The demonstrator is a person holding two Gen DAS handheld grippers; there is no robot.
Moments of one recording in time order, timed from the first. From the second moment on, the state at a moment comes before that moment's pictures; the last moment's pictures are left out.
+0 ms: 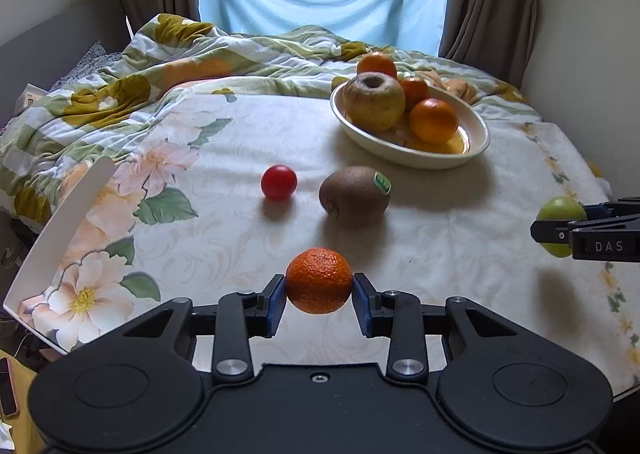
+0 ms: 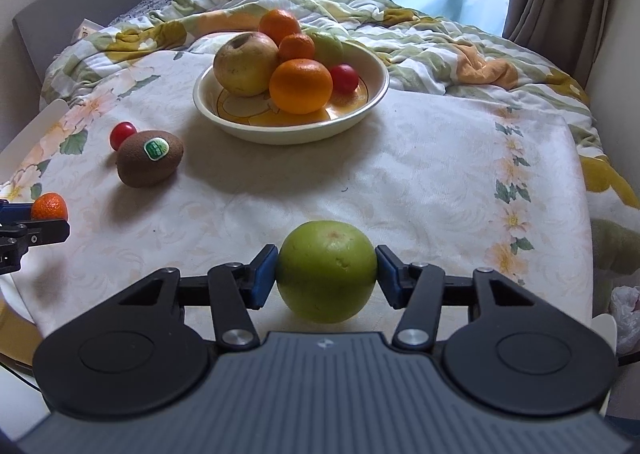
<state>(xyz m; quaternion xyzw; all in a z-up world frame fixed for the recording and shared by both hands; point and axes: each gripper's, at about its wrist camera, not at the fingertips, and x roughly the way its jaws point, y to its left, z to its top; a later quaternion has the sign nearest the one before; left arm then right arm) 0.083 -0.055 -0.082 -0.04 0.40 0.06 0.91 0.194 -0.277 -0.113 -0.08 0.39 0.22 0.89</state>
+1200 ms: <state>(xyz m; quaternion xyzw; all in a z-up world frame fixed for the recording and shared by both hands) 0.231 -0.093 -0.018 0.00 0.36 -0.03 0.93 0.275 -0.295 -0.006 -0.05 0.35 0.18 0.92</state>
